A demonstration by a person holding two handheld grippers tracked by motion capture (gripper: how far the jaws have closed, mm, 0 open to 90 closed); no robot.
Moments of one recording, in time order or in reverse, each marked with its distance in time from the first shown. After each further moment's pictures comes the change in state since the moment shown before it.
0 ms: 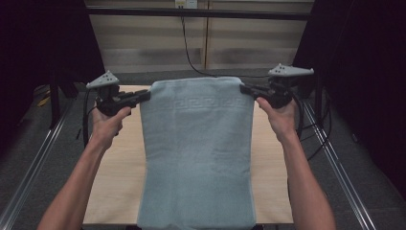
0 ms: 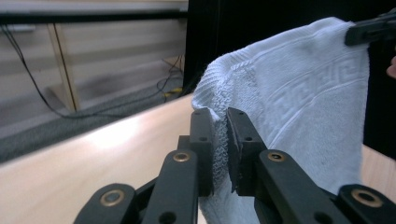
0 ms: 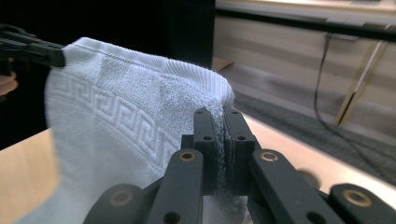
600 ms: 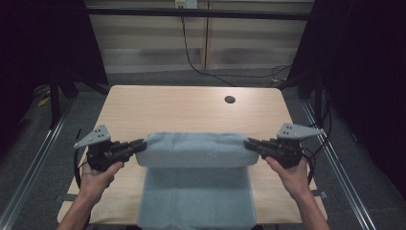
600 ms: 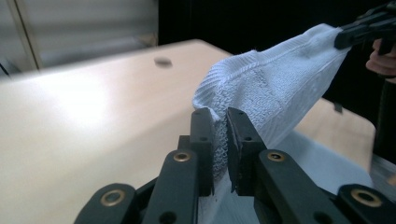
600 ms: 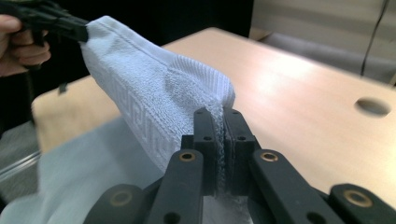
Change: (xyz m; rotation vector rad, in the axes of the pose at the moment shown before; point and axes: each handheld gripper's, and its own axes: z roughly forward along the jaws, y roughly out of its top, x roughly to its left) left arm -0.065 -0.095 -0.054 0.087 -0.084 -0.038; right arm 0.068 -0.100 -0.066 0.094 0.116 -0.007
